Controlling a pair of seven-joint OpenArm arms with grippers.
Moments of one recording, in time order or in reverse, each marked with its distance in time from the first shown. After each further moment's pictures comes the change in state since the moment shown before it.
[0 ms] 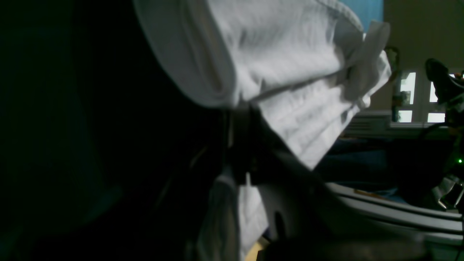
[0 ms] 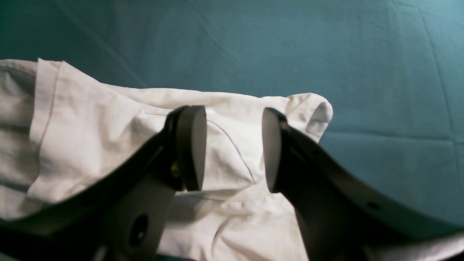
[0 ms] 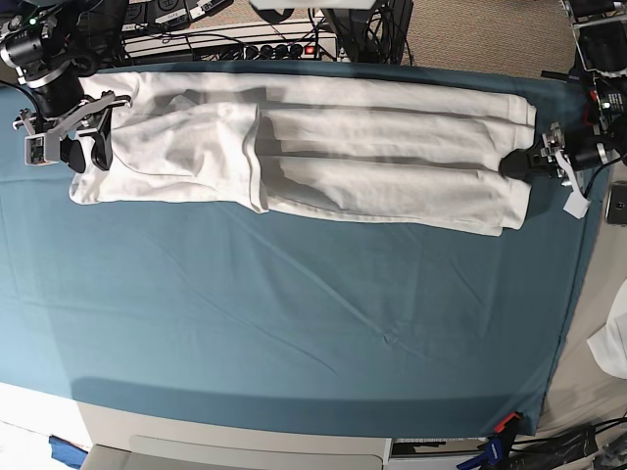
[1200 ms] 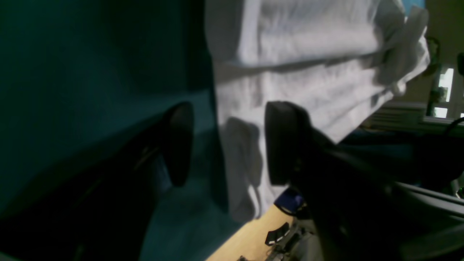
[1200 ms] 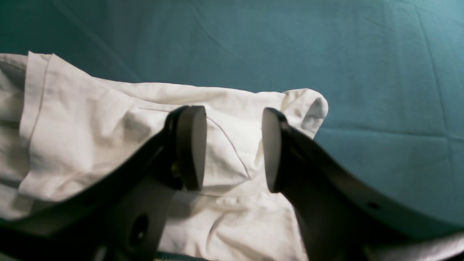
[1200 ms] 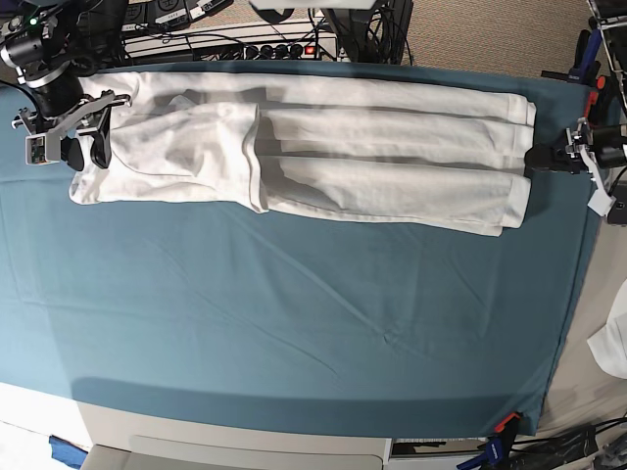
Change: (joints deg) left arm 1.3 -6.8 0.6 -0.7 0.3 0.3 0.8; right arm 0.0 0.0 0.0 0.0 -1.5 0.0 -0.2
